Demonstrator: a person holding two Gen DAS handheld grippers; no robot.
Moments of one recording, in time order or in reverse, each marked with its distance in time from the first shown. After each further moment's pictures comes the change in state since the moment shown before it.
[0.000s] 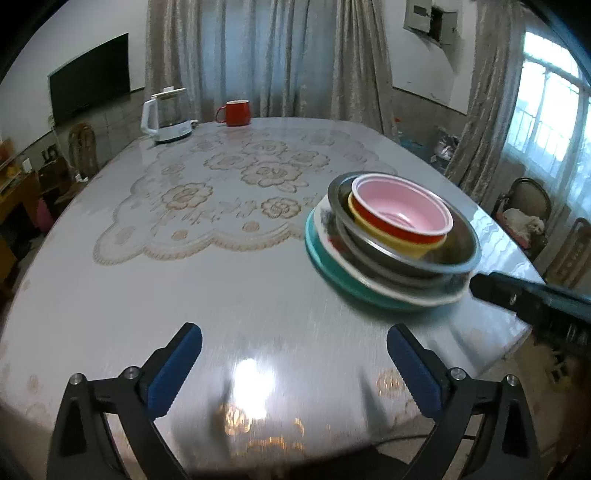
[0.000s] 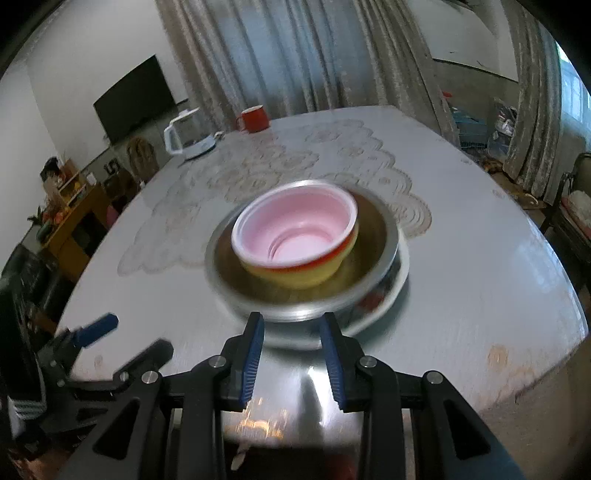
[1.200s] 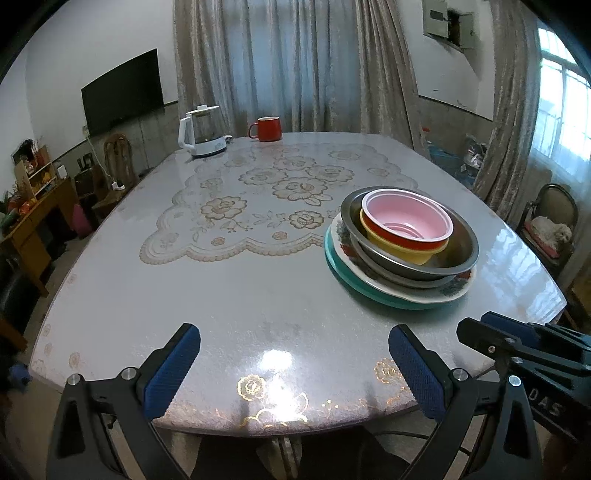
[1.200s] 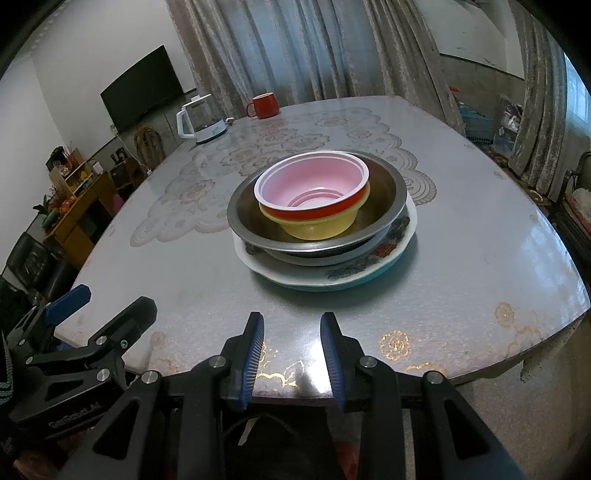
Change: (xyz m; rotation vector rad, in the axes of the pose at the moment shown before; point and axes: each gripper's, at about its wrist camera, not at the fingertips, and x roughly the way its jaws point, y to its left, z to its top) left arm -0.042 -0.019 -0.008 -0.012 -0.054 0.147; right arm -0.011 0.010 -0.032 -0.010 0.028 0.018
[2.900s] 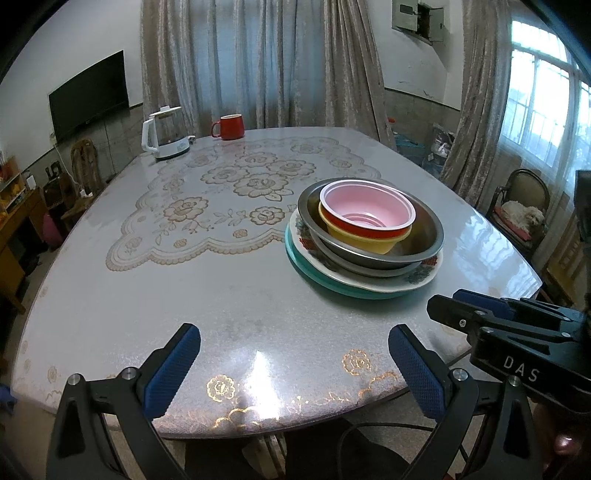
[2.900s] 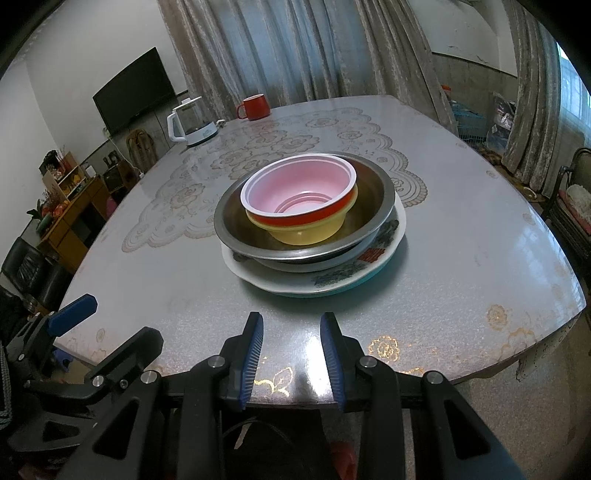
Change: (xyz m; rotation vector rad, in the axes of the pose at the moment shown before) left arm 0.003 -0.016 0.000 0.064 0.019 -0.119; right arm 0.000 -0.006 0.006 0.016 -0.002 -0.027
